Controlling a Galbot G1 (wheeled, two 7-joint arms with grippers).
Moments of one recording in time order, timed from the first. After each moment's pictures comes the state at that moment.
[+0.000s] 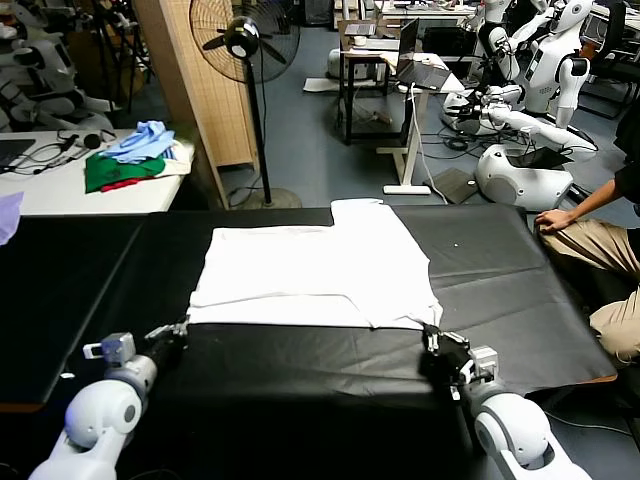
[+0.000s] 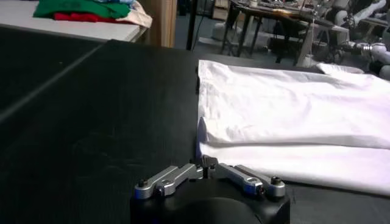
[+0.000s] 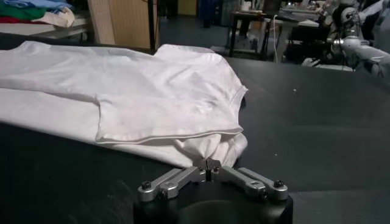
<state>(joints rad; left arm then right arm) 1.35 -1.10 -0.63 -1.88 -0.66 0.52 -0.13 -1.38 1.01 0.44 2.01 0.53 -0.56 0.15</state>
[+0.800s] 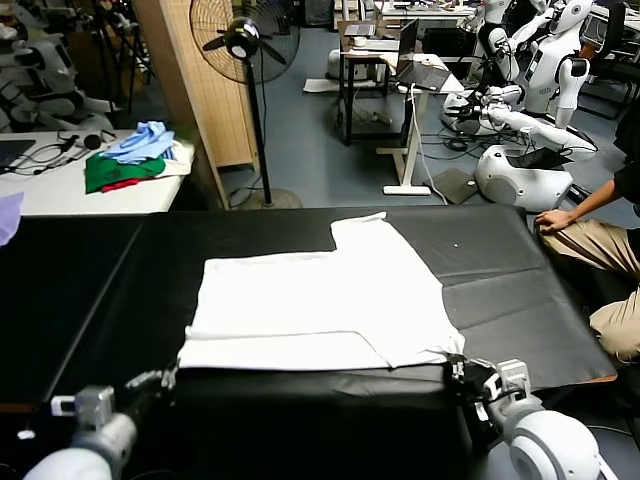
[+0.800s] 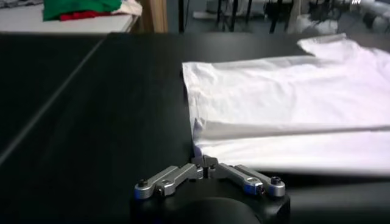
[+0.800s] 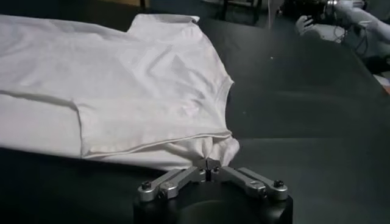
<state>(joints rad) 1.83 -1.10 -0.77 -2.32 -0.64 0.61 -0.21 -1.60 0.93 0.57 2.29 0.59 -0.74 0.23</state>
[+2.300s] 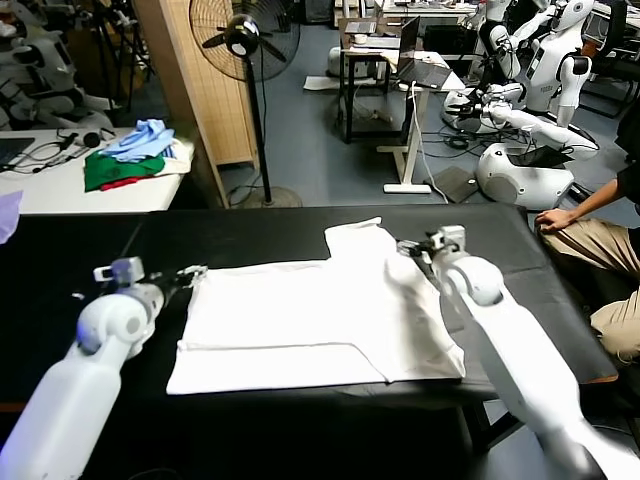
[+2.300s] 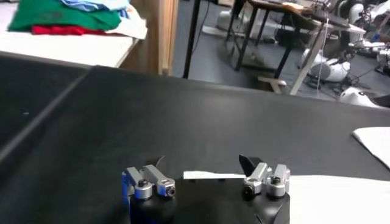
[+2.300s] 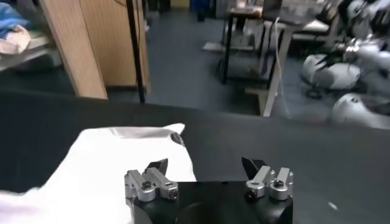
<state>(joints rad) 0.77 -0.98 -0.35 -1.56 -0.98 0.73 -0.34 -0.31 1.28 0.03 1.01 0.55 -0.62 0.02</state>
